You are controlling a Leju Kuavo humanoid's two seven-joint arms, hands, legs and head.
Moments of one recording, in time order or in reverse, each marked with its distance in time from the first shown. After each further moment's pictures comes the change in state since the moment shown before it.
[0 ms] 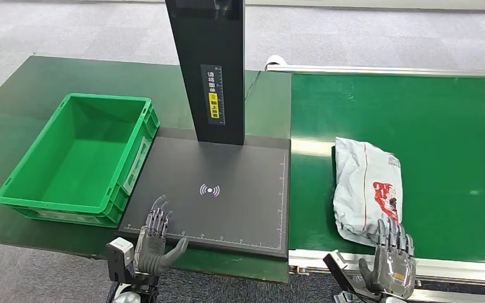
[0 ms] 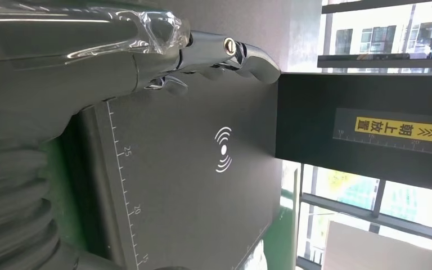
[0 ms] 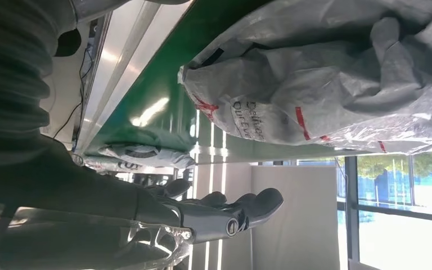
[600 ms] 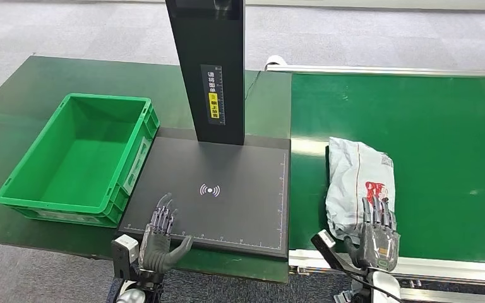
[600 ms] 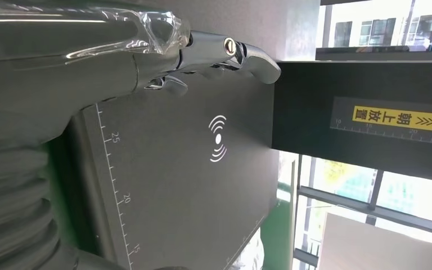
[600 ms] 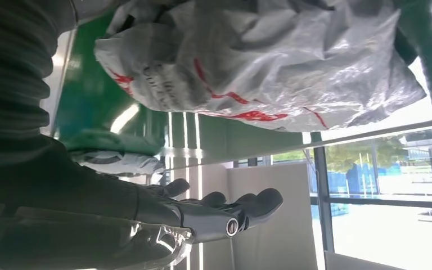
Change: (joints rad) left arm -0.018 0.002 -0.031 0.022 0.017 0.013 0.000; right arm -0.159 0.042 -0.004 0.123 -0.025 0.000 -0.091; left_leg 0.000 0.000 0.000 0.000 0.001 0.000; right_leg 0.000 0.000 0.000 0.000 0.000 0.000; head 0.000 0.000
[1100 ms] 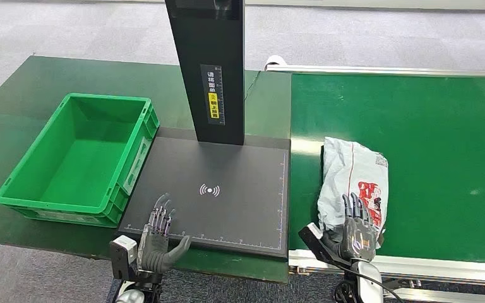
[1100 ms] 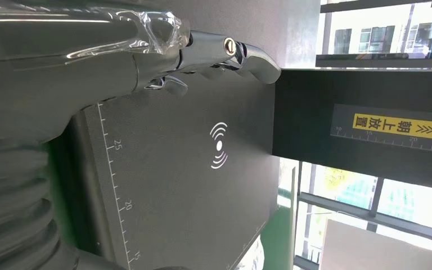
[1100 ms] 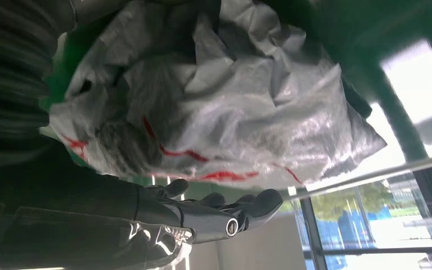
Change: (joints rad) left arm 0.005 0.000 0.007 -0.005 -0.004 0.015 -0.001; right arm -0.127 0.013 0.006 0.275 -0.170 0.002 -0.119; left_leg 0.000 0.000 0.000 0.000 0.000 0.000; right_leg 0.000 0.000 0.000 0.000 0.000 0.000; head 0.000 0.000
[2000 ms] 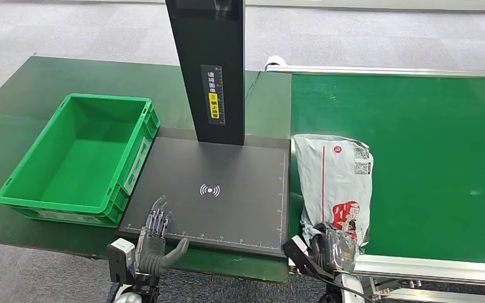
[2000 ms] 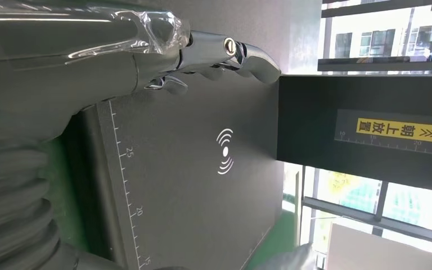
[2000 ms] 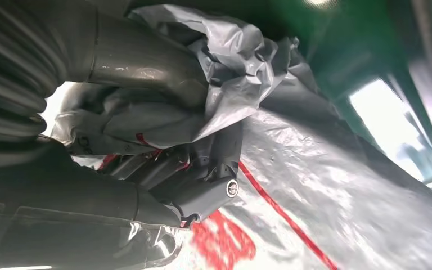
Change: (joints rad) left arm 0.016 -0.004 0.025 -0.015 -0.023 -0.006 -0.003; right arm 0.047 0.083 -0.036 0.023 -0.070 -0.001 -0.119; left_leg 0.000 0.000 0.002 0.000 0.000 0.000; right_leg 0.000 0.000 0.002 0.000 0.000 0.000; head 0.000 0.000
